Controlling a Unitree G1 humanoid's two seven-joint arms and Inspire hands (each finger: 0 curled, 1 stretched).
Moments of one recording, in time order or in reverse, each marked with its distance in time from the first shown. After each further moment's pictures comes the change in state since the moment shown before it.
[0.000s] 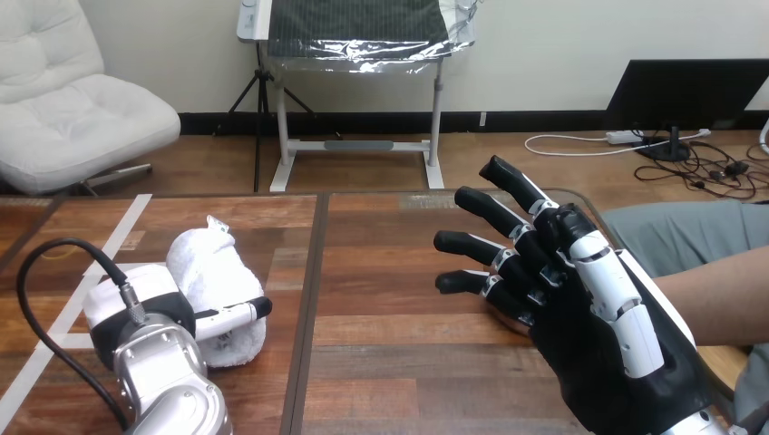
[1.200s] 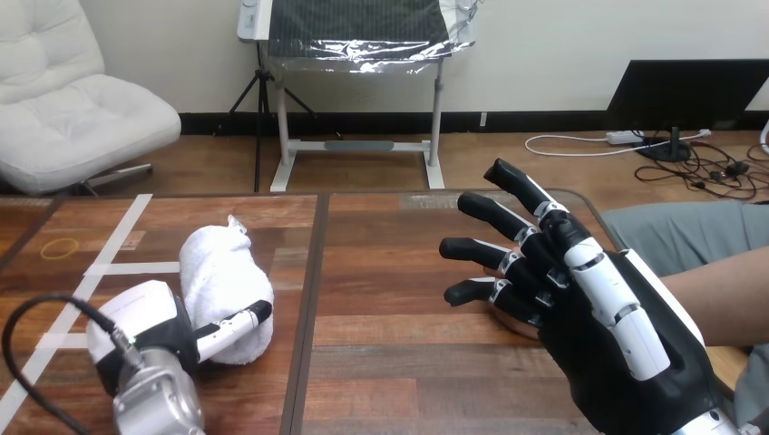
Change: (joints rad) left arm 0.185 -0.101 0.167 -0.083 -0.134 -0.135 0.339; right arm 0.001 -0.030 -0.025 0.000 0.000 0.002 0.014
